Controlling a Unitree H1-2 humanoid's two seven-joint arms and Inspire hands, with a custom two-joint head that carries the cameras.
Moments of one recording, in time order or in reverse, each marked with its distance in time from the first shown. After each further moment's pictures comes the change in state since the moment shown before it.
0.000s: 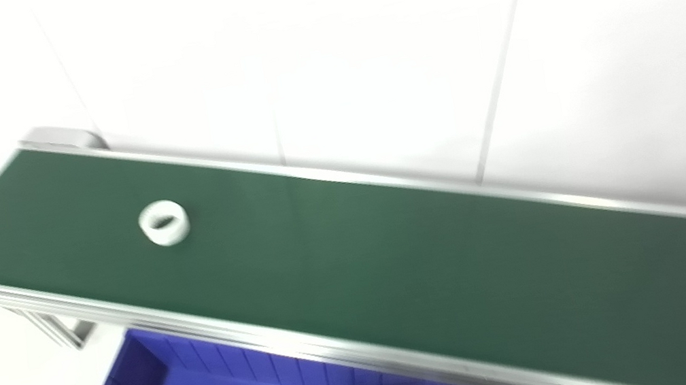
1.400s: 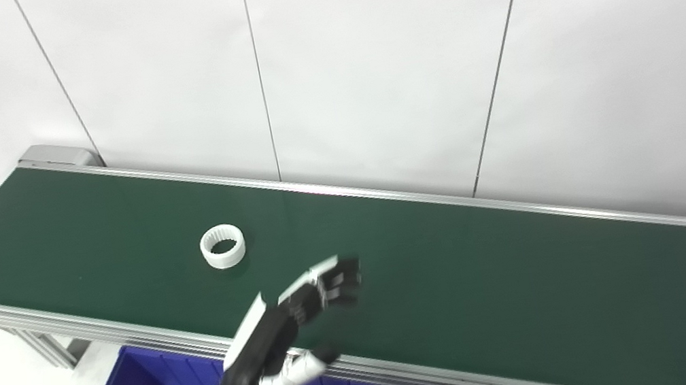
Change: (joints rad) left arm -0.308 -0.082 0.184 -0.194 0.030 0.015 -0.005; right arm -0.069 0.017 0.089 0.050 -0.083 0.000 -0.168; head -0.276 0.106
